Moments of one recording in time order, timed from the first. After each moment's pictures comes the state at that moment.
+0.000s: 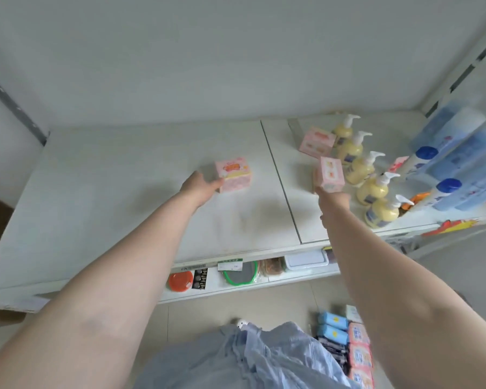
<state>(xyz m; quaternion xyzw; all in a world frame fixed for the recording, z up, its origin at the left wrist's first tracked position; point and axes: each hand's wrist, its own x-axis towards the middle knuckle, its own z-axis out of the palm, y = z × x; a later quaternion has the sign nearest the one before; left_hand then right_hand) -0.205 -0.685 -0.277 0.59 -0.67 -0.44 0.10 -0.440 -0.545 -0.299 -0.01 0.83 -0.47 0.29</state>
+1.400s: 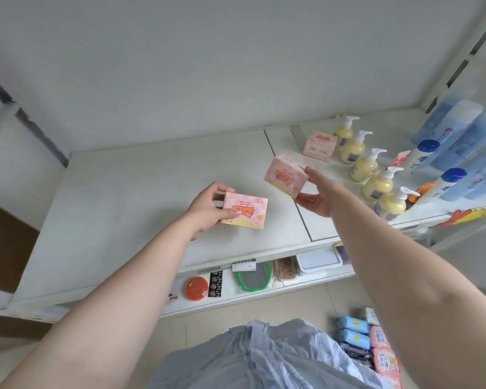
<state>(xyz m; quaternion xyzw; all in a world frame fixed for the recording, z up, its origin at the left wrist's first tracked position) -0.163 -0.649 -0.280 0.42 -0.66 -0.60 0.17 -0.417 -0.554 -0.270 -0.03 0.64 -0.57 0.52</state>
